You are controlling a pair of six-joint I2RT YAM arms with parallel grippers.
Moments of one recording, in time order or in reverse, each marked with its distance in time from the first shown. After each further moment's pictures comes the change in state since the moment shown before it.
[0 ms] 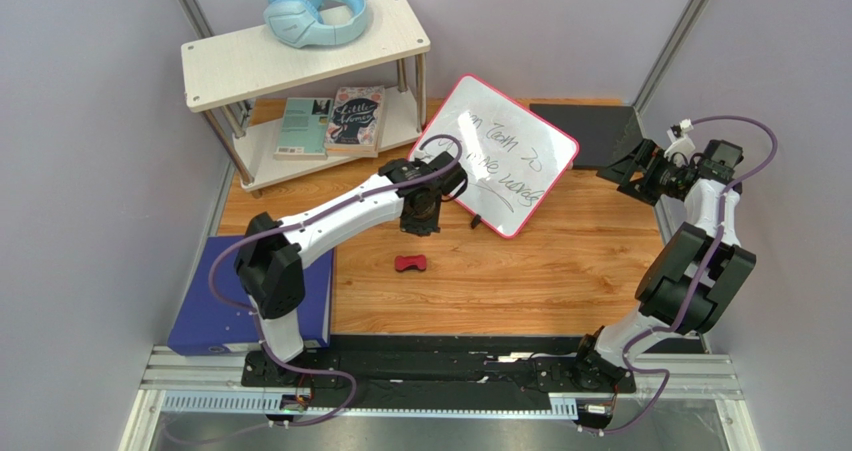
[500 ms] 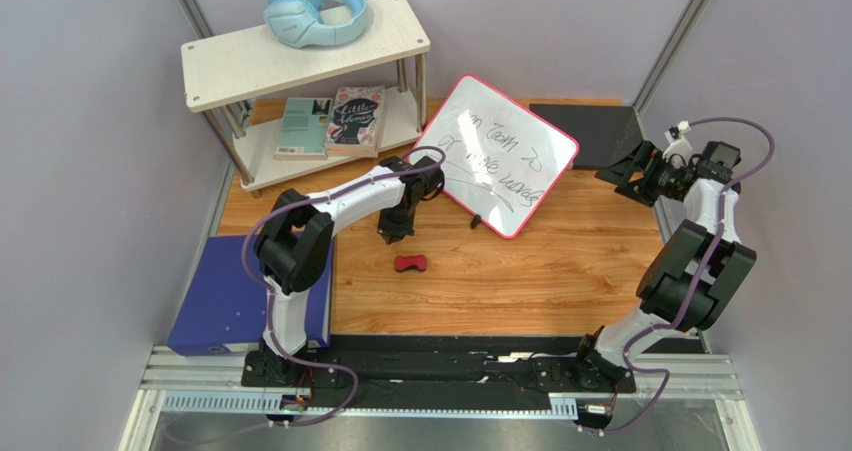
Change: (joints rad) left arm 0.166 0.126 -0.075 -0.043 -0.061 0.099; right arm 0.000 0.019 -0.001 -0.005 -0.022 -0.011
